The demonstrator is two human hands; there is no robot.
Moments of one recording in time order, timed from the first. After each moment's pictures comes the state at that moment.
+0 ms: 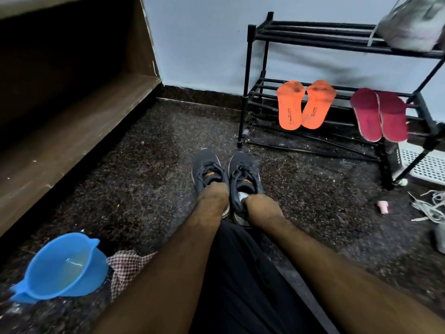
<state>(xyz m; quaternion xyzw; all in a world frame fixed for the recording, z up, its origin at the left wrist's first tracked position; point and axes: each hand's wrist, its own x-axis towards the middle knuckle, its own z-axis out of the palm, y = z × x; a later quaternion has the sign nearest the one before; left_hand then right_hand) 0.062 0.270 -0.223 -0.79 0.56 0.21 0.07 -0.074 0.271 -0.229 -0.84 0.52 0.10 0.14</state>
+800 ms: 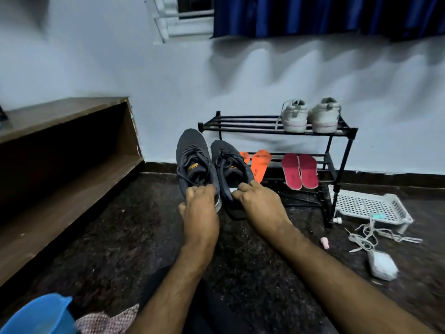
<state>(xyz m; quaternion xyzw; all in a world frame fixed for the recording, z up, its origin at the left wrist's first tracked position) -0.066 0.368 -0.042 -0.72 0.59 -0.07 -0.35 -0.204 0.311 -0.042 -0.87 0.41 -0.22 -0.17</state>
